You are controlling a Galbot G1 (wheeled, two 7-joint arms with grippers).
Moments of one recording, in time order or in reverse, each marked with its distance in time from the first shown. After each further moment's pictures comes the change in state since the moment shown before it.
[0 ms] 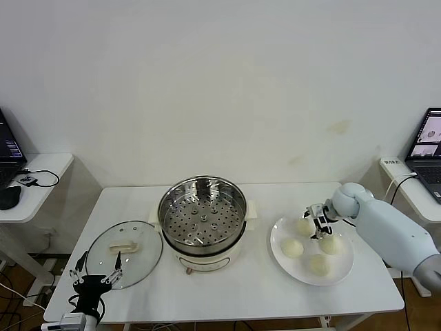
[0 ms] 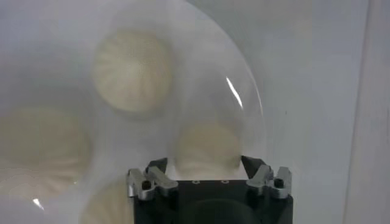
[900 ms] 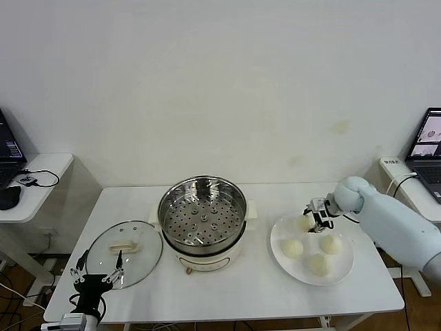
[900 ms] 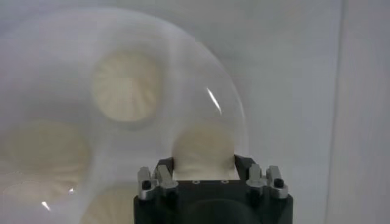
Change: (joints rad) left arm 0.009 0.010 0.006 -0.017 -0.002 -0.010 0.001; right arm 0.086 -0.105 -0.078 0.141 0.144 -0.059 -0.014
